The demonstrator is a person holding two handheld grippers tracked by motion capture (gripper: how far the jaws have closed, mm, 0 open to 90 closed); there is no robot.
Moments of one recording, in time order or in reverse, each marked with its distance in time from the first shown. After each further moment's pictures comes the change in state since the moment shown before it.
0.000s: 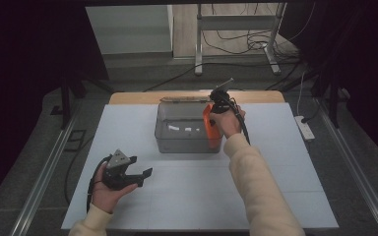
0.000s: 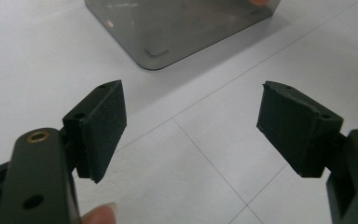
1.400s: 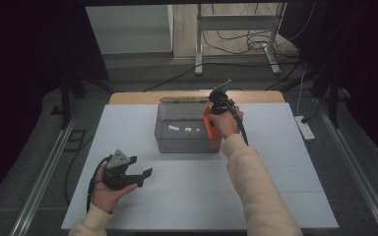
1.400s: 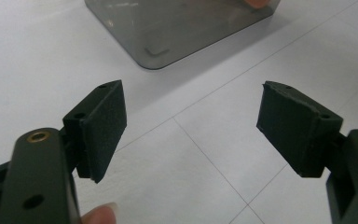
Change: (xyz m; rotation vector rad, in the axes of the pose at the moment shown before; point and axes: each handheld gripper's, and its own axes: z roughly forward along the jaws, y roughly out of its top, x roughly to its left) left arm 0.000 0.000 0.000 0.003 0.002 0.003; right arm 0.001 0.002 0.010 -0.003 -0.032 -0.008
